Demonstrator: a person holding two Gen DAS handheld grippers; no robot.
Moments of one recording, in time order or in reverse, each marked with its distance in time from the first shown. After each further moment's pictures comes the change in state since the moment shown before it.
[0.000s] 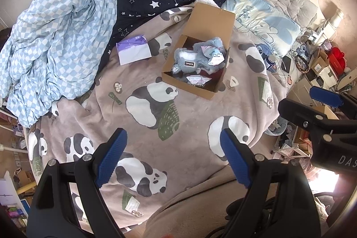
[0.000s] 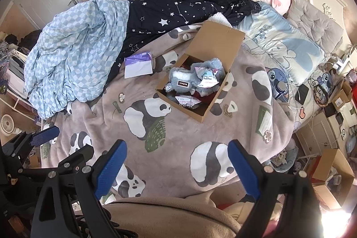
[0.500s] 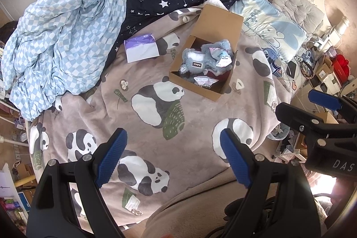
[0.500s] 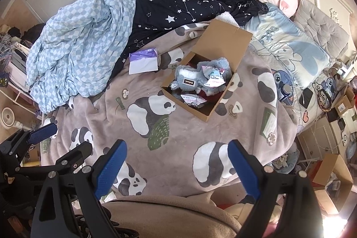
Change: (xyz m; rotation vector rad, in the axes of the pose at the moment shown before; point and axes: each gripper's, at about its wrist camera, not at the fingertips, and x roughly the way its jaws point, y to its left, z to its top) left arm 0.000 0.017 -0.005 -0.038 -0.003 0.021; right arm 0.012 0.019 0.002 -0.043 0.015 0.010
